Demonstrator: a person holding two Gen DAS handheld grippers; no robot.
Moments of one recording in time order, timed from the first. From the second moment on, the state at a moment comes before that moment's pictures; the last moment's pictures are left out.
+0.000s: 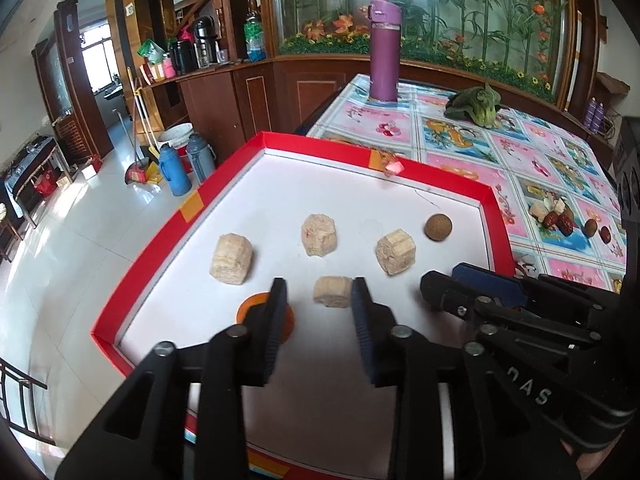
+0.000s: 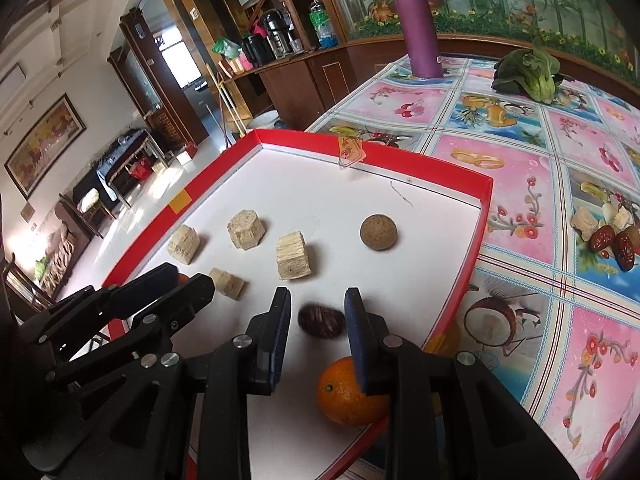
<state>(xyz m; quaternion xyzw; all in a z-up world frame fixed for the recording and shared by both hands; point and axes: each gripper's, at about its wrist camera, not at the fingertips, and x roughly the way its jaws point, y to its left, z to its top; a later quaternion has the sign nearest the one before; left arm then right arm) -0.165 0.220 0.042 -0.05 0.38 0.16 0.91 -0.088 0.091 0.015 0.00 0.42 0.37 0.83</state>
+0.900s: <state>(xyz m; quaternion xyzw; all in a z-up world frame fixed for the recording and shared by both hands) -0.178 0.203 0.052 -0.04 0.38 0.19 0.90 -0.092 0.065 0.031 0.04 0.36 0.36 0.86</state>
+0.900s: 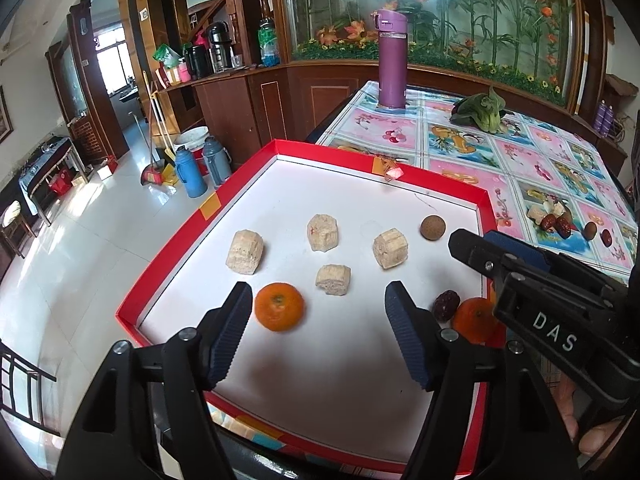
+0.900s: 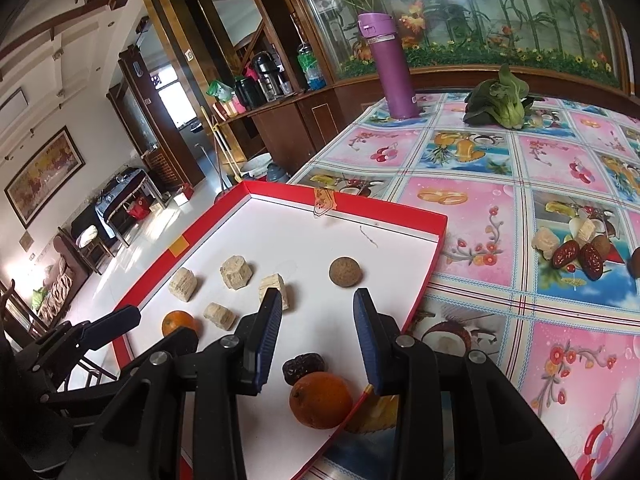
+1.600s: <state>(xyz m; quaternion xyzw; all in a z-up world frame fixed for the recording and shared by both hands) -0.151 0.171 0.071 -0.02 0.38 0.17 0.91 -0.073 -0.024 0.055 0.11 0.32 0.32 0.88</state>
